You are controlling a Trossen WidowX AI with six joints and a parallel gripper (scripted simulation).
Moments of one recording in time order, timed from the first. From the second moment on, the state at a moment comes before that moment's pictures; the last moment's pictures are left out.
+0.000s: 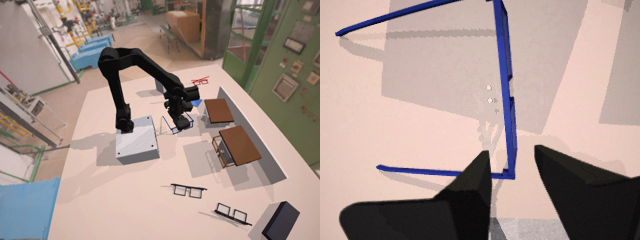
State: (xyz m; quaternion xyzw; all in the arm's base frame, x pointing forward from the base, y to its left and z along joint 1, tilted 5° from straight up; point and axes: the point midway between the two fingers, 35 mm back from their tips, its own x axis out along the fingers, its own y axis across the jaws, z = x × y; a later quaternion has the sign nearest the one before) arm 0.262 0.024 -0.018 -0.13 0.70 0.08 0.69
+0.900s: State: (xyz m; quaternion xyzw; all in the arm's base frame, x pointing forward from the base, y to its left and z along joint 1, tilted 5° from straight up) arm 0.260 0.021 -0.062 -0.12 0.71 0.08 0.69
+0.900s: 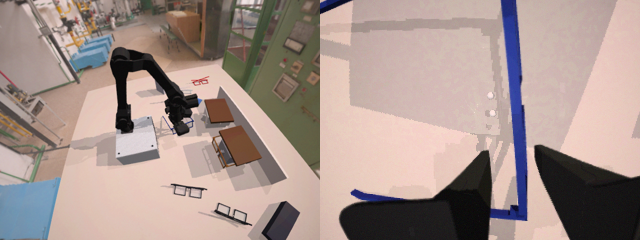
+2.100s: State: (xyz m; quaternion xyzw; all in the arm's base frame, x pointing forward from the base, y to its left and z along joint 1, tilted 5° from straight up) arm 0.257 0.021 -0.056 -0.12 0.71 0.08 0.68
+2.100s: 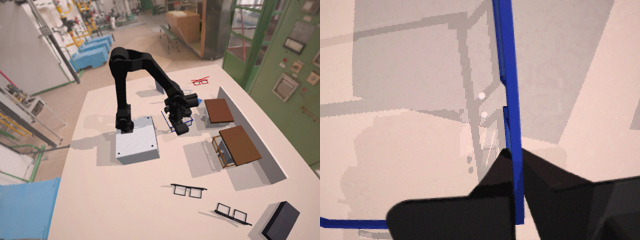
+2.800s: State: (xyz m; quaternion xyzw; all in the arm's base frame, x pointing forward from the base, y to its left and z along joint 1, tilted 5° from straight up) arm 0.263 0.030 0.030 -0.12 0.71 0.07 0.69
